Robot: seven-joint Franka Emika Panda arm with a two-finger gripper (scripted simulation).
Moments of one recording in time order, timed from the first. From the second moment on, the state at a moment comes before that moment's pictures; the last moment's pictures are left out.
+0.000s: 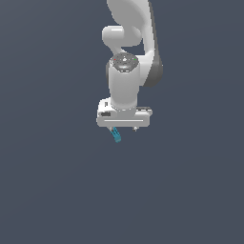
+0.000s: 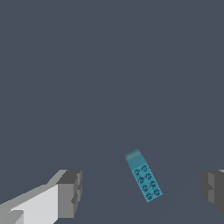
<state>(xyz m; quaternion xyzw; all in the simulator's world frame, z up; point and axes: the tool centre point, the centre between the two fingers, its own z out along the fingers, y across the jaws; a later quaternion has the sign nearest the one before) 0.001 0.005 0.176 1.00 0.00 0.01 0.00</state>
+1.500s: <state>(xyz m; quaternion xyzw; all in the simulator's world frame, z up) -0.027 -0.013 0.139 1.00 0.07 0.00 0.00</state>
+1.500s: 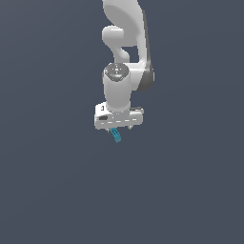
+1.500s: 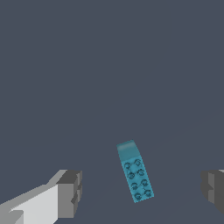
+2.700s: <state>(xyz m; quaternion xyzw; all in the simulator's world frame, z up) -0.078 -0.039 0.073 0.97 0.23 0.00 0.00</state>
